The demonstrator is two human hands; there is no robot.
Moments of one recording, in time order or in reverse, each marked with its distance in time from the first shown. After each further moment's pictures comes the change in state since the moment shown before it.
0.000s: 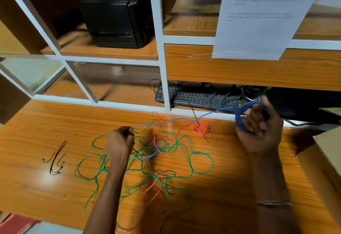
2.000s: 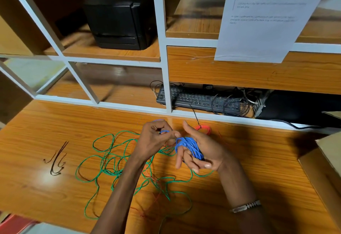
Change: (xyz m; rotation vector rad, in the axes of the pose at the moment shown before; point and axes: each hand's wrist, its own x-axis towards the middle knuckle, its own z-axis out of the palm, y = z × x) left_hand -0.045 0.100 0.001 -0.710 -0.530 0.412; right_hand -0.007 0.104 0.039 -0.600 -0.700 0.949
